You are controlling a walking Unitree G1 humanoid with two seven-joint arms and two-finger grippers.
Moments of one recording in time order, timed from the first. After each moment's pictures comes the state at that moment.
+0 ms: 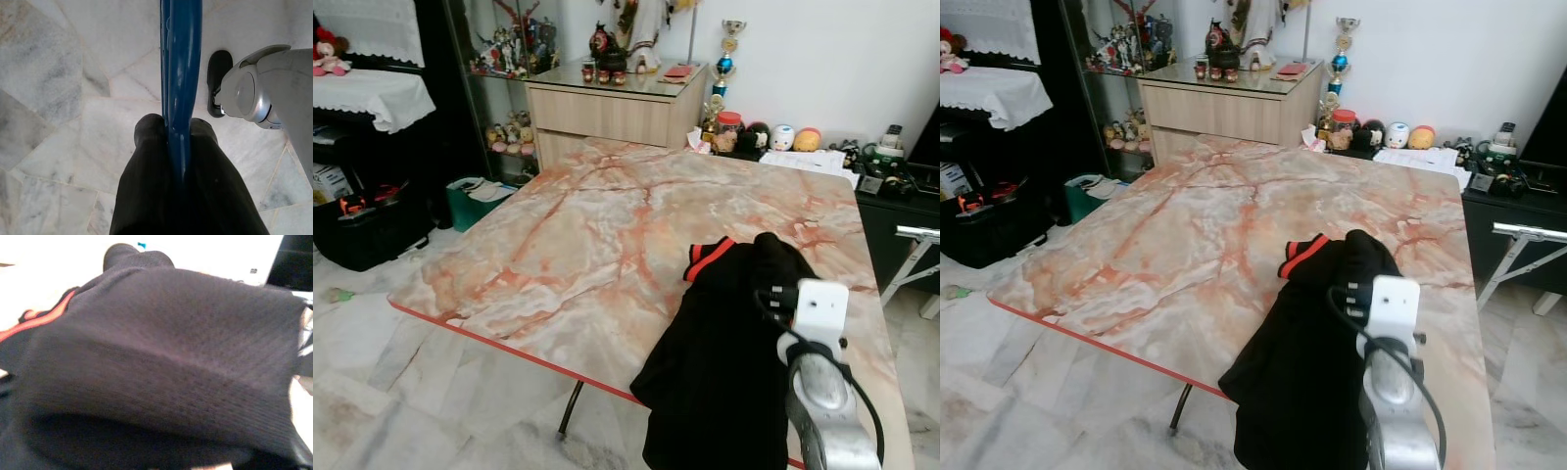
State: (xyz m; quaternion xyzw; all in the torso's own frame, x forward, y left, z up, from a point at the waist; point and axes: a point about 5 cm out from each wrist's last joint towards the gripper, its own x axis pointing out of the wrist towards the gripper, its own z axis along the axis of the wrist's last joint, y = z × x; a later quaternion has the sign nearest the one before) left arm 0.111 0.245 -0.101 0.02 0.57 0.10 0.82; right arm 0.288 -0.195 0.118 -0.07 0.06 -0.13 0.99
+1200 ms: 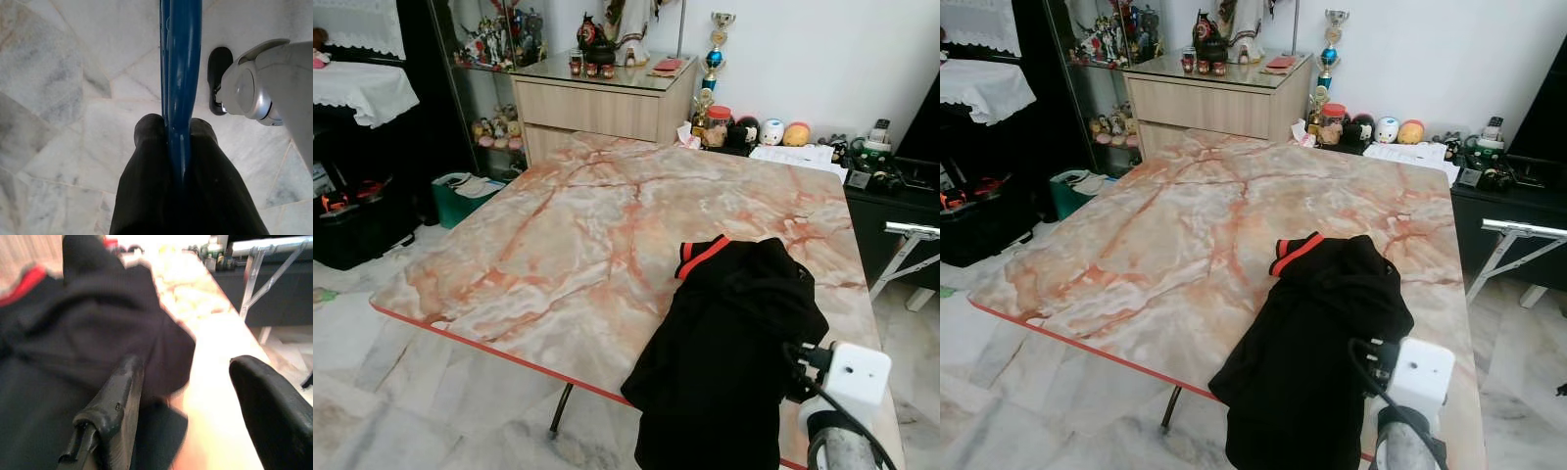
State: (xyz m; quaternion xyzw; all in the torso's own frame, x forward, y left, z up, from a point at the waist) left arm 0.103 0.247 -0.103 0.03 0.57 0.10 0.81; right arm 0.232 -0.191 0.122 0.02 0.08 -0.18 0.98
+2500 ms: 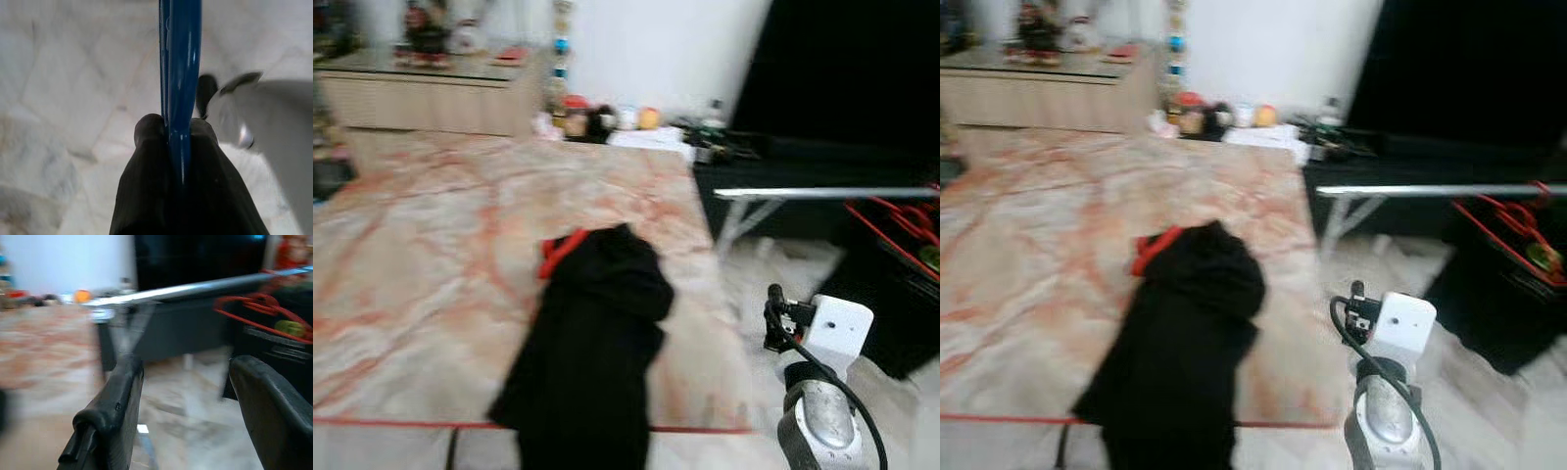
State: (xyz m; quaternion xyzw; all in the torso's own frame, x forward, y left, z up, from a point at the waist) left arm 0.116 0.257 -0.096 0.05 0.55 0.11 0.82; right arm 0.262 -0.176 0.138 0.02 0.02 -0.14 0.99
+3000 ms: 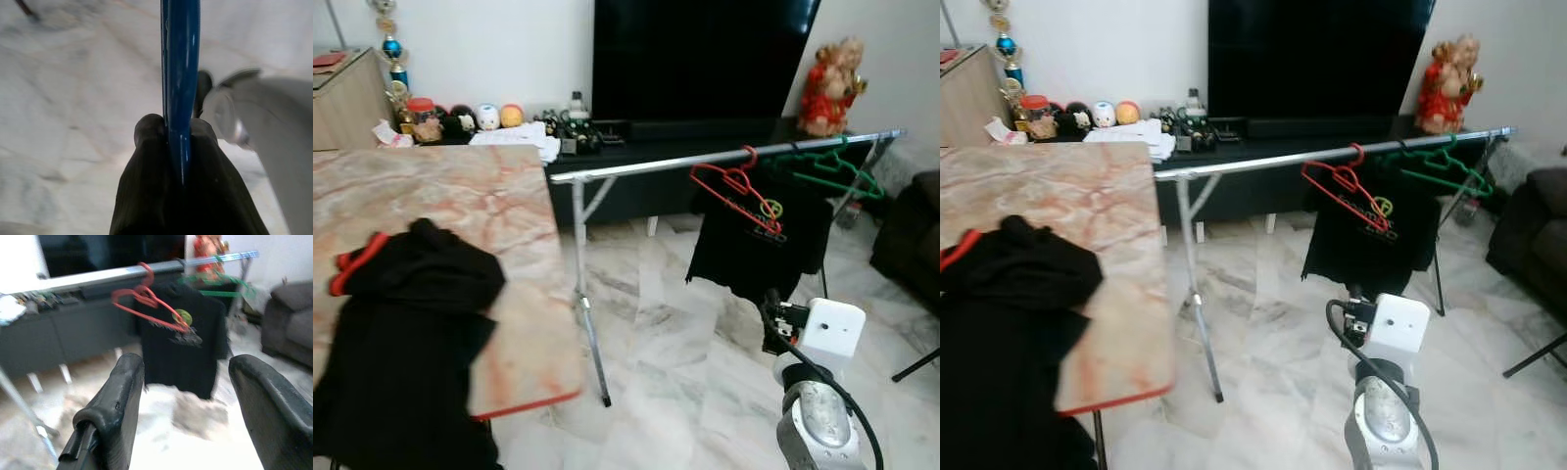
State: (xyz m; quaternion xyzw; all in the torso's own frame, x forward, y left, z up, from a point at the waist) left arm 0.120 0.246 -0.098 0.04 0.55 0.10 0.83; right arm 0.263 -0.183 0.125 -0.01 0.04 -0.14 0.99
